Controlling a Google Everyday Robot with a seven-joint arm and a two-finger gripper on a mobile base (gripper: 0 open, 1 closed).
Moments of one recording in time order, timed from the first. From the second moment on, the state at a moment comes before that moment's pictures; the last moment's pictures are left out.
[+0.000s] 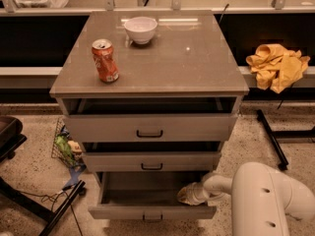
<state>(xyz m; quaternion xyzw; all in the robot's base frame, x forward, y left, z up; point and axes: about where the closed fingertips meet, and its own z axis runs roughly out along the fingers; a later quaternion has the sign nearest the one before) 0.552 -0.129 0.147 -0.67 0.69 0.14 0.25</state>
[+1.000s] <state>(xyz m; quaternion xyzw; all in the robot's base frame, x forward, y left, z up) 0.491 -0.143 0.141 -0.66 0.71 0.17 0.20</state>
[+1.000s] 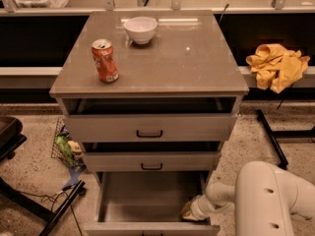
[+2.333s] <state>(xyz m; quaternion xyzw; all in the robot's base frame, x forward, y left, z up) 0.378 -0.144 0.156 -0.65 0.71 0.24 0.13</state>
